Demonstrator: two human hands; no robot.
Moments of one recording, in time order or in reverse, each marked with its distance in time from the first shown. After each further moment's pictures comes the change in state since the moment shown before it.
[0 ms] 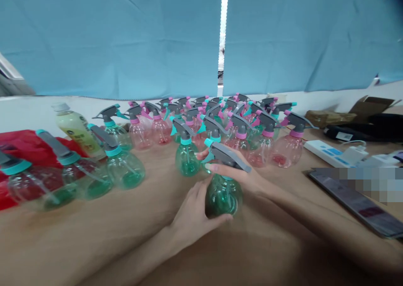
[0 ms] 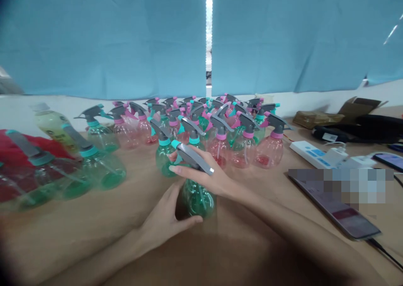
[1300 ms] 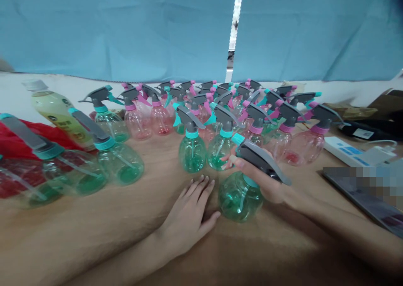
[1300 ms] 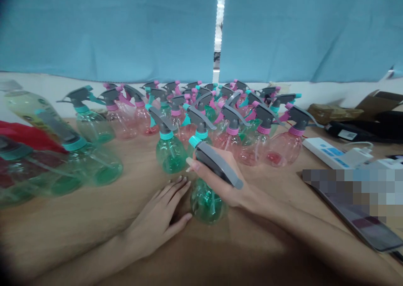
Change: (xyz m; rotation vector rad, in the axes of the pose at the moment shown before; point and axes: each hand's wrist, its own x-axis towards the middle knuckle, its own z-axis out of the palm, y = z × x) left_hand -0.009 -0.027 -0.011 0.373 -0.175 0.116; right_hand -0.012 0.020 -0.002 -0.276 0.216 0.031
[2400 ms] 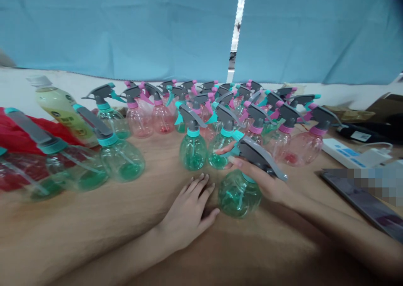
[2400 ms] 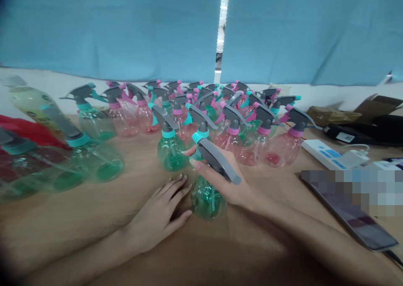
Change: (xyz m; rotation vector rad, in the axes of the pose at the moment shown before) left_hand 0.000 0.000 0.001 0.083 -0.019 0.032; right_hand -0.001 -0.001 -0.003 0.129 -0.079 0.020
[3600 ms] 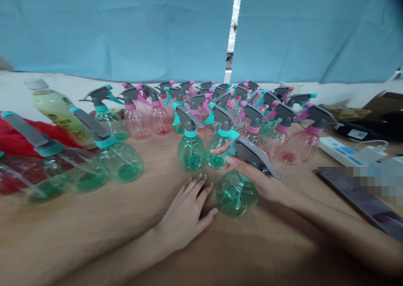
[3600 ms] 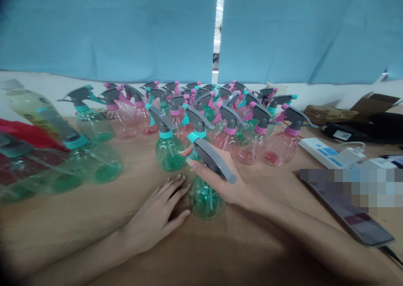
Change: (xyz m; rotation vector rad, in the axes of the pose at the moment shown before) left_hand 0.000 0.001 -0.004 -0.017 0.004 -0.004; right_hand 0.001 -0.001 0.001 -0.066 0.035 -0.008
